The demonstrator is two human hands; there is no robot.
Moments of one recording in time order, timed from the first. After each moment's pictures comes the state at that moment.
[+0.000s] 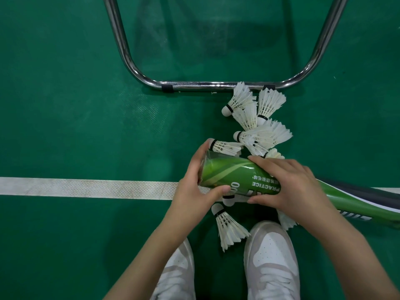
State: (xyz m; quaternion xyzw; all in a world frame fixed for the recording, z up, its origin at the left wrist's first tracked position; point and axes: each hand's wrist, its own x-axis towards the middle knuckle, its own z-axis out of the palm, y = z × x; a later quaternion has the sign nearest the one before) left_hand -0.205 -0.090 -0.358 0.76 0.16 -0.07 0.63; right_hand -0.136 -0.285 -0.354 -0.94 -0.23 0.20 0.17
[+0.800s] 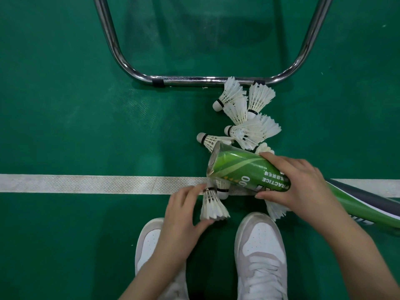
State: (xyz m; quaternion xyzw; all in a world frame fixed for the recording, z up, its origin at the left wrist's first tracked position) left_hand -0.269 -0.101 -0.404 0.91 0.10 -0.07 0.40; right_hand -0.142 -0.315 -0.351 -0.95 -0.18 0.21 0.17
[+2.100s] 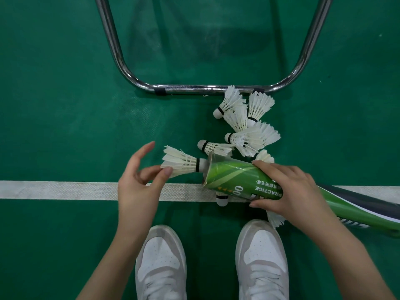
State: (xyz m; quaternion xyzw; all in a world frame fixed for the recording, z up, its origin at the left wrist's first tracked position) left_hand -0.219 -0.054 -0.336 0.70 0.33 0.08 0.62; right_hand -0.144 -0.304 -0.352 -0.95 -0.19 0.21 0.15
